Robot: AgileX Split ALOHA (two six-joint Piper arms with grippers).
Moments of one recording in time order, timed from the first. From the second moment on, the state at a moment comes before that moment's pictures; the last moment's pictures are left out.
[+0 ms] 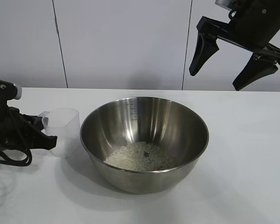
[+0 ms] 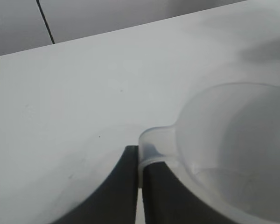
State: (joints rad) left arm -0.28 2.13 -0.54 0.04 -1.16 0.14; right arm 0.13 1.78 -1.38 0.37 0.92 -0.13
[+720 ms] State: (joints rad) left arm -0.28 2.10 -0.42 0.04 -1.15 0.14; right arm 0.13 1.78 -1.38 0.38 0.92 -0.13
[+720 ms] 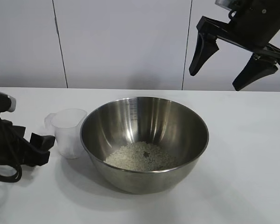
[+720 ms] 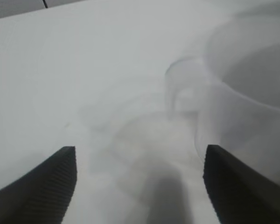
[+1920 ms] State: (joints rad) left arm -0.28 1.63 -1.36 -0.40 0.93 0.11; right arm 0.13 1.78 -1.38 0.38 0.92 -0.13
